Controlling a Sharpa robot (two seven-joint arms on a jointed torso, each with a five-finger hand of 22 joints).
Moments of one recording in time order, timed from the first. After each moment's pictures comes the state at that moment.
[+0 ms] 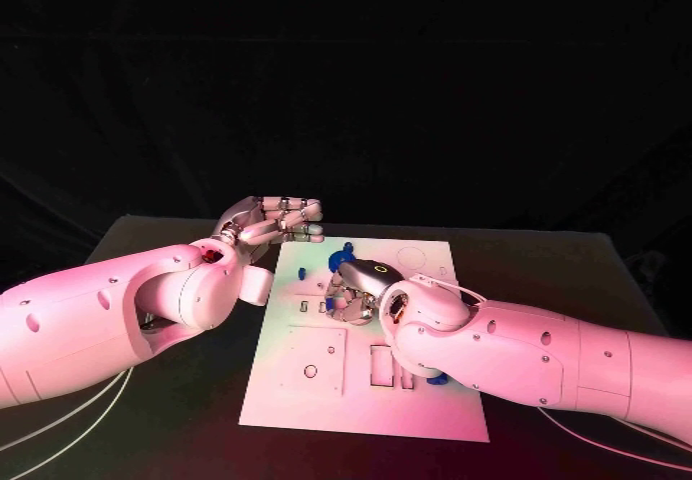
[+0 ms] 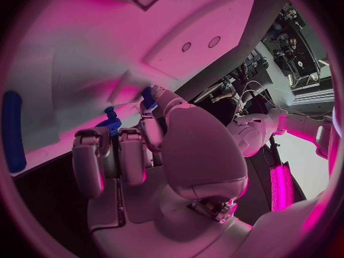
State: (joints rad) left arm 1.22 -0.94 0.02 1.65 -0.04 -0.38 0.31; left_hand 1.53 -0.01 -0.06 0.19 0.18 0.93 0.22 0.12 0.07 1.03 0.16 0.17 0.08 1.07 0.12 0.24 0.22 0.17 0.93 0.22 0.43 0.17; right arm 1.18 -0.44 -0.13 1.43 -1.48 -0.36 -0.36; right_hand 1.37 -0.06 0.28 0.07 0.27 1.08 0.11 0.17 0.10 1.34 0.02 1.26 1.24 1.46 -0.04 1.51 1.31 0.03 1.47 0.08 1.54 1.31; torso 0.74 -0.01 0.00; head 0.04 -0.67
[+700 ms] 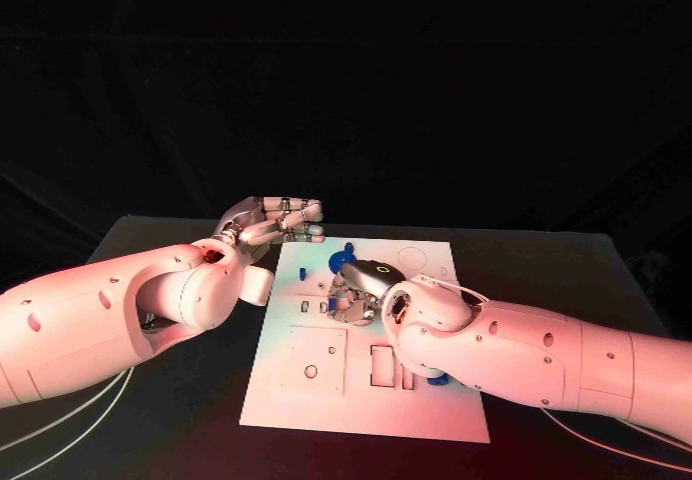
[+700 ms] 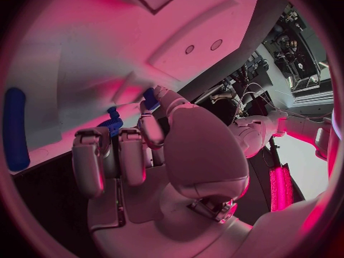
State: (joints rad) left arm 1.22 -0.94 0.02 1.65 -0.04 -0.38 0.30; left_hand 1.53 -0.01 -0.06 0.19 0.18 0.93 0.22 0.12 0.07 1.03 0.16 0.17 0.08 1.07 0.12 0.24 0.22 0.17 0.93 0.22 0.43 0.17; right arm 1.18 -0.44 -0.13 1.43 -1.49 -0.35 -0.35; right_hand 1.32 -0.10 0.28 0.08 0.28 1.05 0.12 0.17 0.13 1.31 0.04 1.23 1.20 1.46 -0.04 1.51 1.31 0.03 1.47 0.08 1.53 1.31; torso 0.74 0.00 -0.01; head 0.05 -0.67
